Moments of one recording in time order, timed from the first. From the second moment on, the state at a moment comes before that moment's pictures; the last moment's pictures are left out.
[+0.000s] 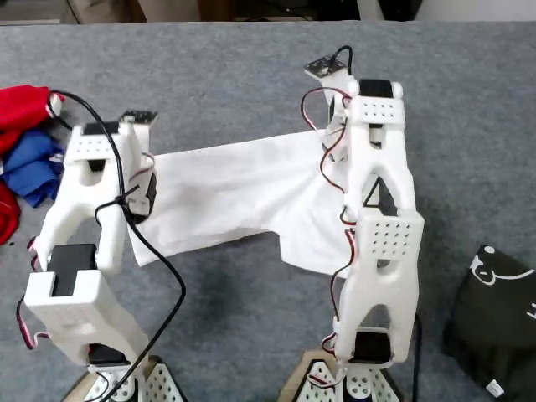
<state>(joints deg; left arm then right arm) -7.6 11.5 6.1 84.2 -20.4 -0.6 48.9 -44.5 87.0 28.4</state>
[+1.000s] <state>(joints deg) 8.6 0.9 39.3 68.2 -11.6 1.8 61.8 -61.0 83.3 27.6</state>
